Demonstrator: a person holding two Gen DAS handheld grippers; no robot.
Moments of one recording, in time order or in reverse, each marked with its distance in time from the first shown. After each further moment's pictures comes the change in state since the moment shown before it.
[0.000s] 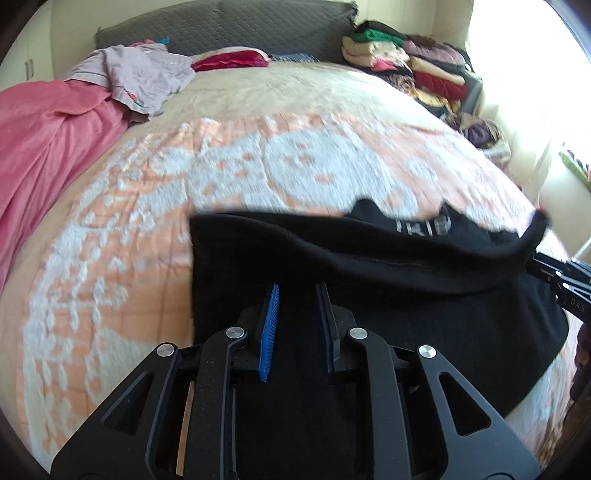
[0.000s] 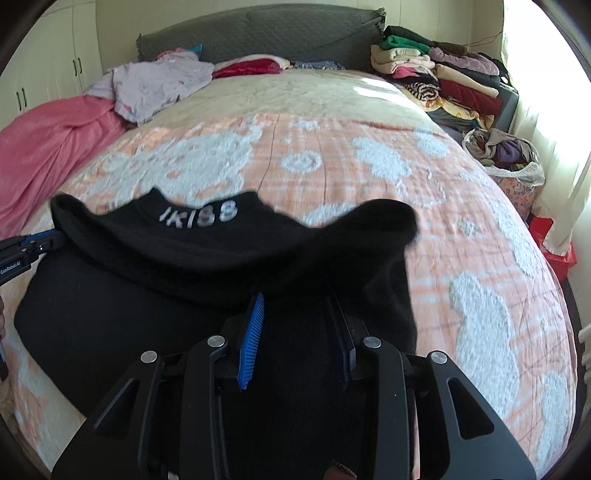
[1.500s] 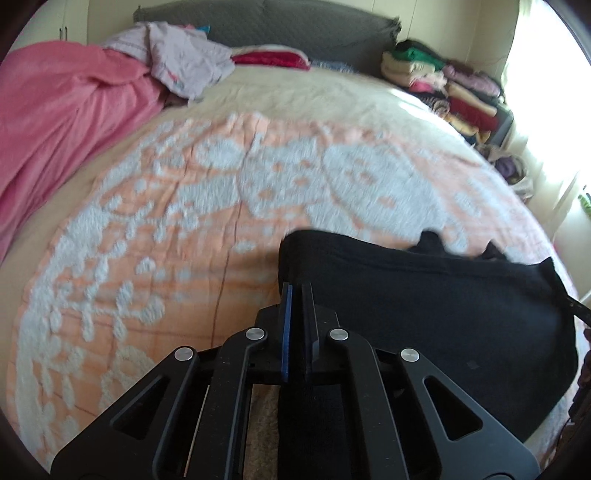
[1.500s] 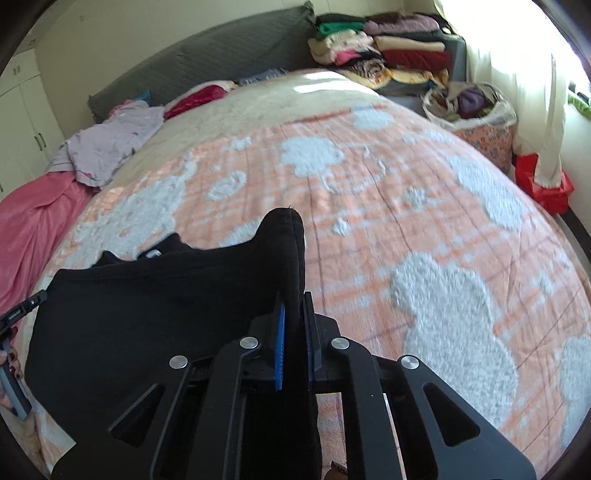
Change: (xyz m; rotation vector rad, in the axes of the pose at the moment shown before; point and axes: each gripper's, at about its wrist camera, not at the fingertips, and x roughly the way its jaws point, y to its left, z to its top) left arm 0.027 0.054 0.002 -0.127 0.001 0.042; right arm 0.020 -0.082 -0.019 0.265 0.006 0.000
